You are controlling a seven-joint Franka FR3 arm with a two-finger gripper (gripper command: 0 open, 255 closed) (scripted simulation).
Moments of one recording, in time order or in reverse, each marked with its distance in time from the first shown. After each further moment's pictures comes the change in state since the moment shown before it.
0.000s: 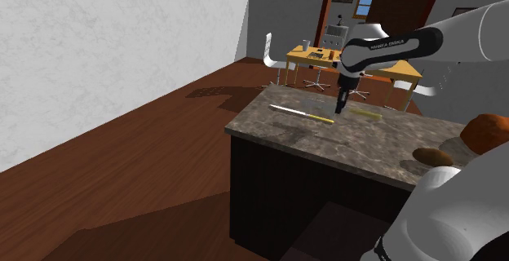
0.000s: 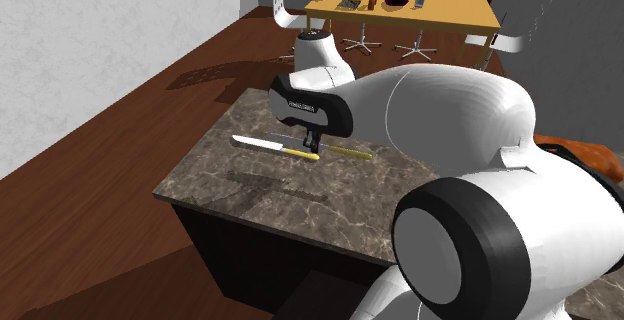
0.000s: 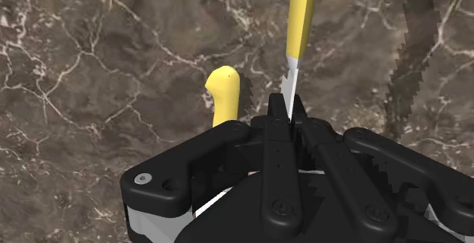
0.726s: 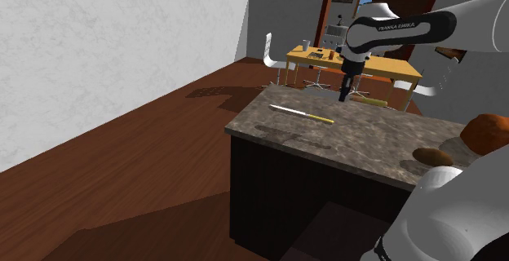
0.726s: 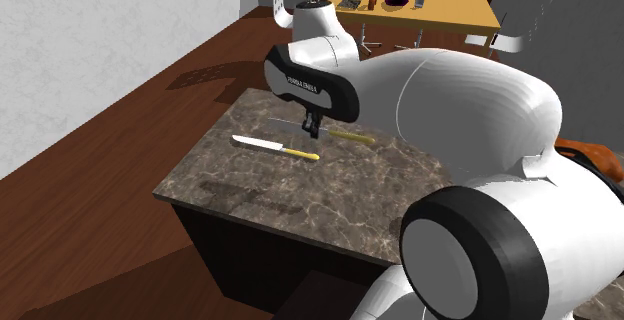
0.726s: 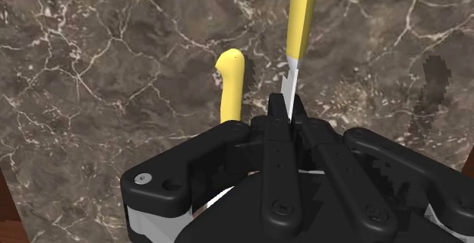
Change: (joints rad) arm 0.005 -0.026 0.028 0.124 0.008 -0.150 -0.001
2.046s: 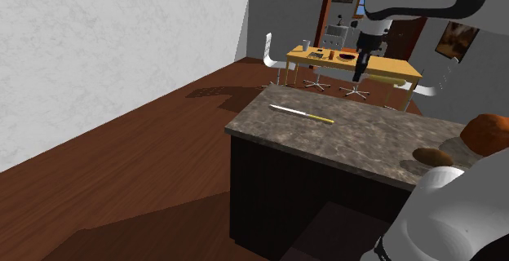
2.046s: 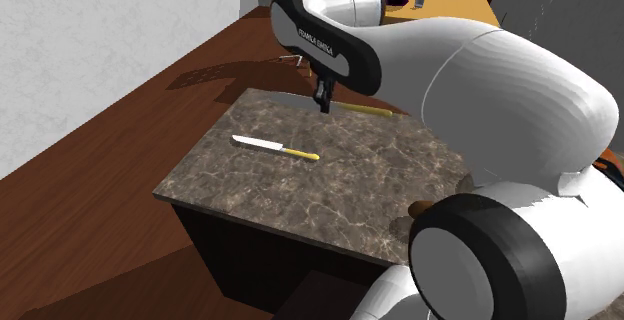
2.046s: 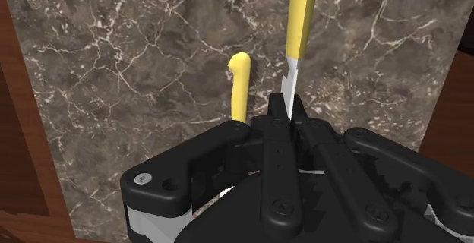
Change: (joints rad) arm -0.006 -0.027 0.011 0.216 0.001 -0.236 -0.048
